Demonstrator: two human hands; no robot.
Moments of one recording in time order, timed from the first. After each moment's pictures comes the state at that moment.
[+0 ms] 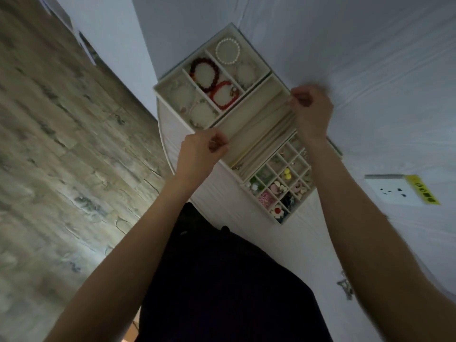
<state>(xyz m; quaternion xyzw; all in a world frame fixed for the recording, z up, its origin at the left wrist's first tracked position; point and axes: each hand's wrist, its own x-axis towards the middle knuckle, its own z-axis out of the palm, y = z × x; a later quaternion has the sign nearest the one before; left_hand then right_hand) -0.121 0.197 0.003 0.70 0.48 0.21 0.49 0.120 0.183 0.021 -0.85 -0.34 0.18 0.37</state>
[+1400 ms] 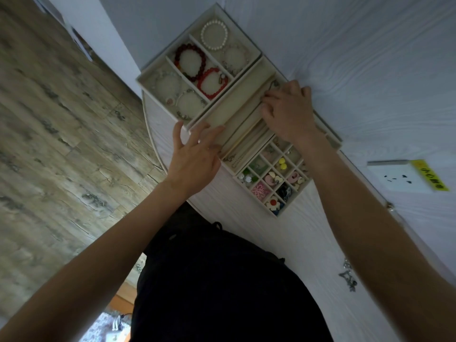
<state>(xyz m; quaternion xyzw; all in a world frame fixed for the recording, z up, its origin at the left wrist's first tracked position) -0.122 0.174 -0.016 0.94 0.34 0.06 0.06 0.124 0.169 -0.003 -0.75 -0.66 0.05 -0.04</state>
